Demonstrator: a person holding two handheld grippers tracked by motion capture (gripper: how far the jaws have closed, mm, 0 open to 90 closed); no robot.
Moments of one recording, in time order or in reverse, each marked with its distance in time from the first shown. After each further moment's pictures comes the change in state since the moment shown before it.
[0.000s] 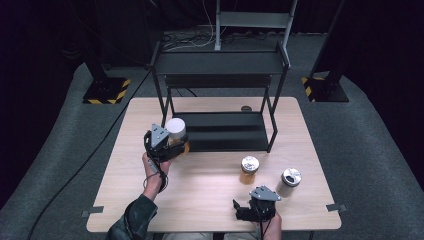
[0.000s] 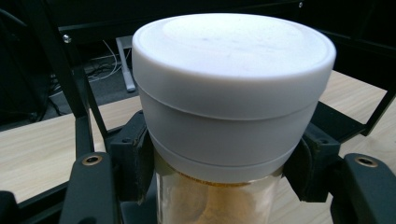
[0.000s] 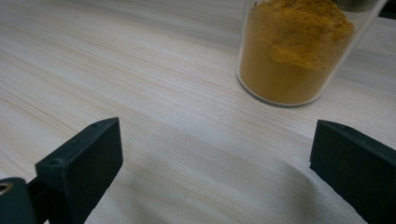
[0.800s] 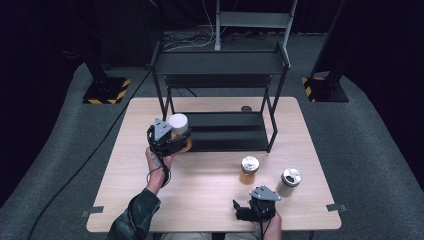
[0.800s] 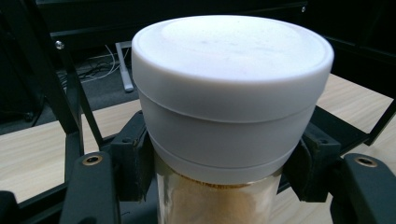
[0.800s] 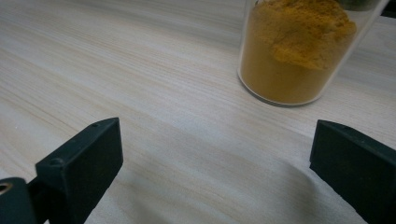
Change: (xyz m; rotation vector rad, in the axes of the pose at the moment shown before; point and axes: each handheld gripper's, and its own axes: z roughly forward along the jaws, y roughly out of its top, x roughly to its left) left arm 0.002 0.010 0.014 0.005 -0.008 -0.009; right arm -0.001 0.001 0.000 0.003 0.005 0.001
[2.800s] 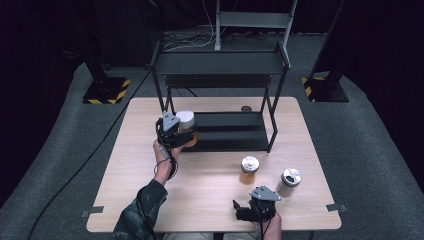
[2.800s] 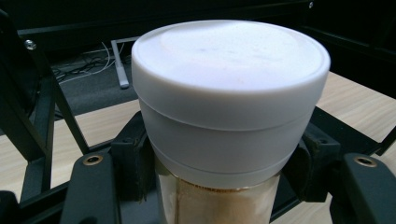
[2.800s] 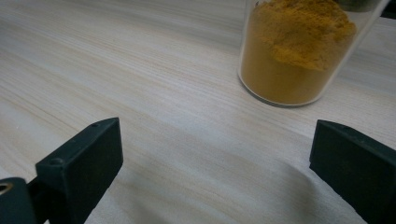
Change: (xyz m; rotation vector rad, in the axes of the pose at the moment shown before) left arm 0.001 0.009 0.034 0.024 -0.012 -0.009; right arm 0.000 -0.001 0.000 -0.004 0.002 -0.002
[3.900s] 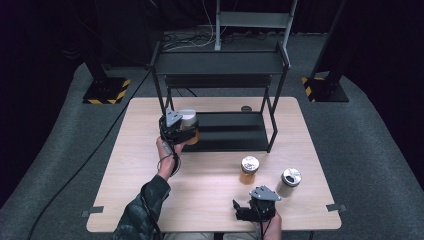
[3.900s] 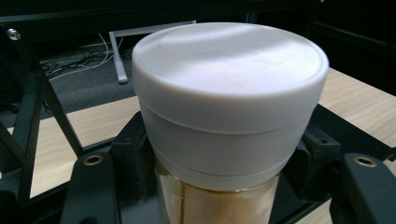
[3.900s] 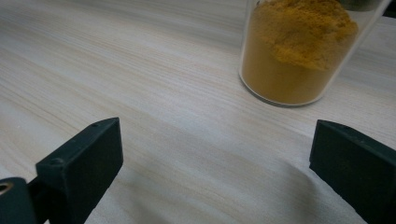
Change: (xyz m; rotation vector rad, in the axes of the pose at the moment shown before) left arm 0.005 0.001 0.020 0.015 0.002 -0.019; right arm -0.001 0.000 0.000 0.002 0.004 0.003
